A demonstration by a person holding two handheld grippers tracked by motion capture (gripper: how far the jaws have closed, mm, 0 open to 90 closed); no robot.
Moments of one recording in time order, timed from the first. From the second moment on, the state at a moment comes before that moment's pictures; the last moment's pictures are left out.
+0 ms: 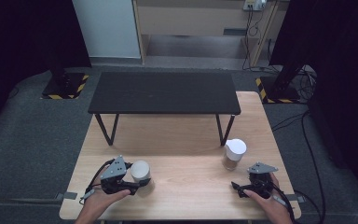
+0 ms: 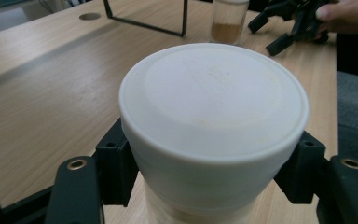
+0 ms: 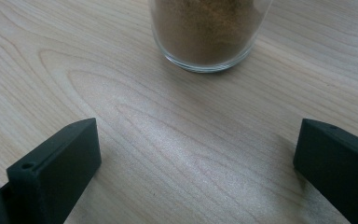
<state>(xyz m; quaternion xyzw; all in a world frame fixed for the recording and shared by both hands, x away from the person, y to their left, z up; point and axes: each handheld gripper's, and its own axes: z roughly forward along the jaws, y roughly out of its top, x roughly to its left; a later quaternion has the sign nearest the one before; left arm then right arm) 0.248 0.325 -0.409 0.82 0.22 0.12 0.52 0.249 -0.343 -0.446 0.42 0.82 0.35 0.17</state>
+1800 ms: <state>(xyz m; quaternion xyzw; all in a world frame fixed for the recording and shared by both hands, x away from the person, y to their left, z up) 0.251 0.343 -0.376 0.82 0.18 0.11 0.53 0.249 -0.343 -0.447 0.41 0.82 0.35 0.17</state>
